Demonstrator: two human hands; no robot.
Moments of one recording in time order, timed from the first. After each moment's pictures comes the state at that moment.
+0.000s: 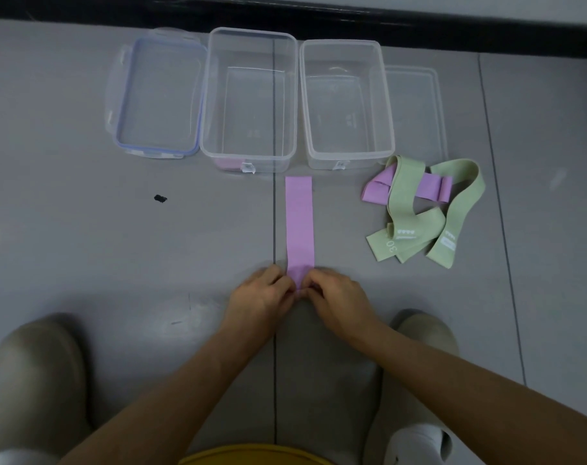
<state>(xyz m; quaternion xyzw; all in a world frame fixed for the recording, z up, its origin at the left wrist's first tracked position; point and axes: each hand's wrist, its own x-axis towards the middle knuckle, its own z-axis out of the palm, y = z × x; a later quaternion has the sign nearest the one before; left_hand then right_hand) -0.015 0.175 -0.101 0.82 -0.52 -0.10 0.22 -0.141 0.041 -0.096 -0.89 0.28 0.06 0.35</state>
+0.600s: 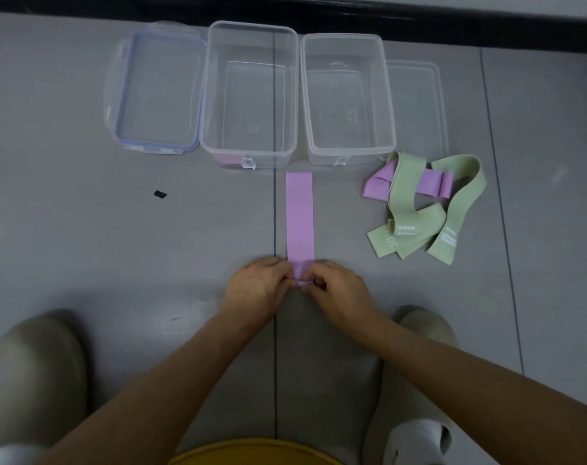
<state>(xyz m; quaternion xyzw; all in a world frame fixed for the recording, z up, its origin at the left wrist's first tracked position) 0.003 0.161 -0.103 0.81 -0.51 -0.22 0.19 -0.140 0.037 -0.095 -0.88 0.30 0.05 0.37</state>
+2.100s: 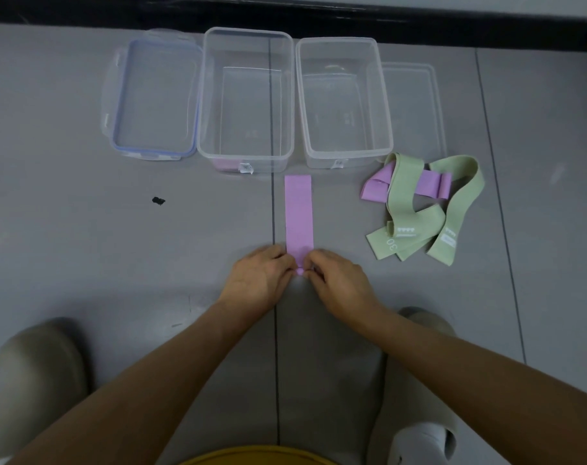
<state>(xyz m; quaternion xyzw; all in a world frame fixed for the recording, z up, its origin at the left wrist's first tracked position) 0.019 0.143 -0.097 0.79 -0.55 -0.19 0.17 -0.125 0.023 -0.089 -0.90 0.29 0.06 0.33</state>
